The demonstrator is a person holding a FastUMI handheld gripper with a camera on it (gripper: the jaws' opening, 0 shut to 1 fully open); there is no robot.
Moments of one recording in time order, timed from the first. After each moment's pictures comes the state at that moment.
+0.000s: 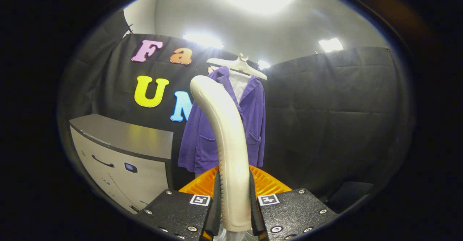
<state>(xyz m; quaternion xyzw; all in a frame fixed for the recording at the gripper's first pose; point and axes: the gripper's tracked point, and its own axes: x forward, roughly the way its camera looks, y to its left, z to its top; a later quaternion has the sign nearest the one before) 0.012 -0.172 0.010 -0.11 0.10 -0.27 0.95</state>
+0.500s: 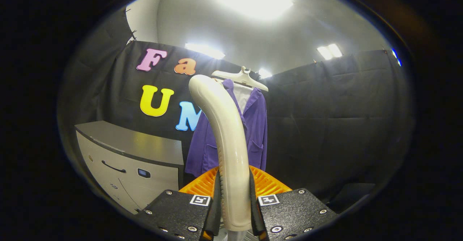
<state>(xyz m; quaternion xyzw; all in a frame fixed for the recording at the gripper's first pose) -0.004 -0.141 0.028 -0.12 0.06 -0.27 0.95</state>
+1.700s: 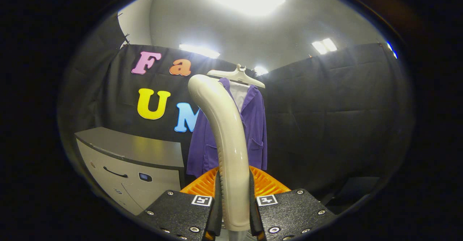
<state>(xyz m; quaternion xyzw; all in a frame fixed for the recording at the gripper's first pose) 0.000 -0.145 0.022 -0.09 0.07 -0.27 0.95</state>
